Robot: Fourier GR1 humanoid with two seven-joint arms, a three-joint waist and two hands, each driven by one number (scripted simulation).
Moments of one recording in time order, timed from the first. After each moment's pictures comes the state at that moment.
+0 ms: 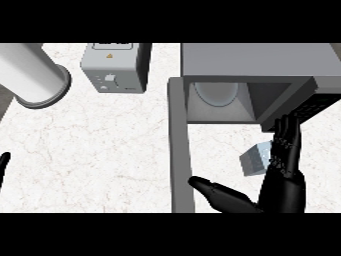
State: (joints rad) left arm 0.42 0.03 0.12 -2.24 0.19 -0.19 -0.04; right arm 0.09 -0.01 0.46 -1.94 0.38 -0.75 0.02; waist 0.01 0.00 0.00
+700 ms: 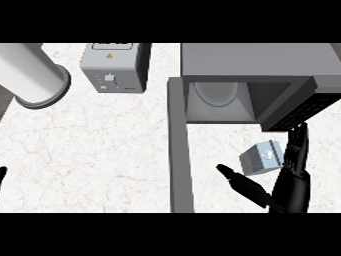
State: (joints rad) left arm 0.51 0.02 0.14 -2.24 0.20 -0.27 -0.12; right arm 0.16 -0.04 0.28 -1.73 0.16 -0.73 -0.27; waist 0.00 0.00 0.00
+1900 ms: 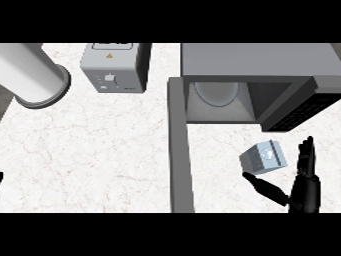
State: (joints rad) left arm 0.54 0.00 0.16 -2.23 0.20 -0.30 -0.15; right arm 0.12 -0.09 0.01 -1.31 -0.05 -0.50 -0.56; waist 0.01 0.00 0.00
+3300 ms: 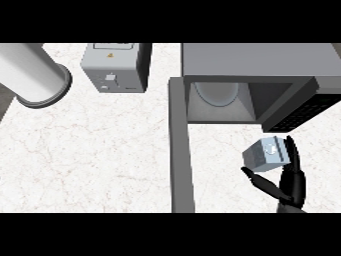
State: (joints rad) left arm 0.56 0.01 0.19 -2.23 0.23 -0.32 -0.15; right arm -0.15 -0.08 -0.20 -0.68 -0.20 -0.19 -0.95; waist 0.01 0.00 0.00
